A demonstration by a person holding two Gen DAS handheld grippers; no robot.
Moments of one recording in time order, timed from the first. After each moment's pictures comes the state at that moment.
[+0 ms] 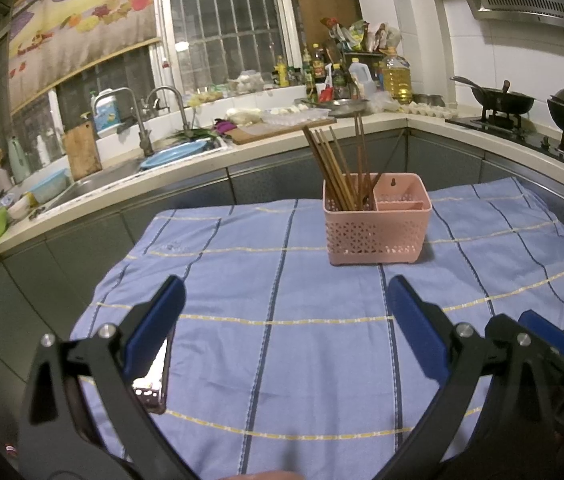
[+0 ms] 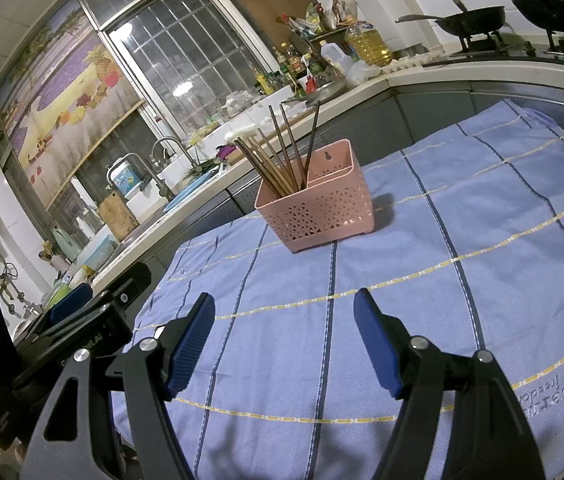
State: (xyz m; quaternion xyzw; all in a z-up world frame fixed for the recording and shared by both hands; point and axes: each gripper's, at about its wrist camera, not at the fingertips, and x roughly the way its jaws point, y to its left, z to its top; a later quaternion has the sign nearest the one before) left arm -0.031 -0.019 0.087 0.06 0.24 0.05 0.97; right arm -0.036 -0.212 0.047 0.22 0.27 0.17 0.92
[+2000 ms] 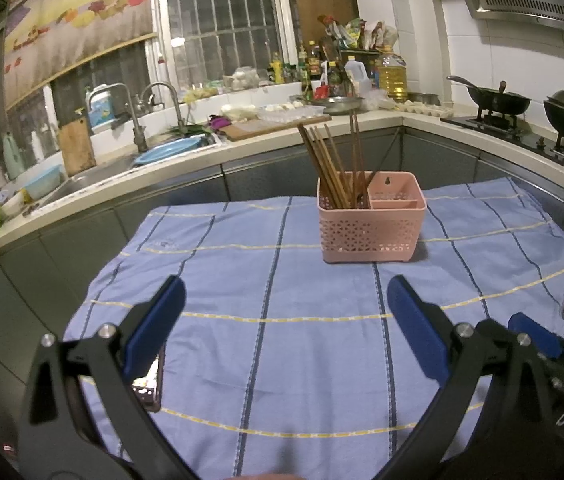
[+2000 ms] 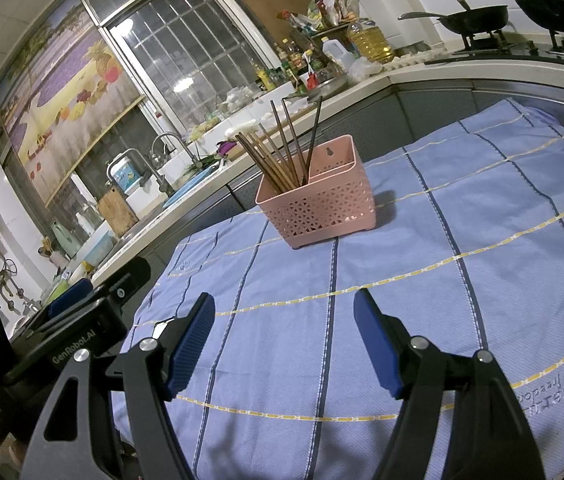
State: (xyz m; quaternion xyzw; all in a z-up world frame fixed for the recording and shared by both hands) left arm -0.030 -0.023 0.089 0.06 0.24 0.05 0.97; right arm -0.037 -0.209 0.052 0.22 0.27 0.17 0.92
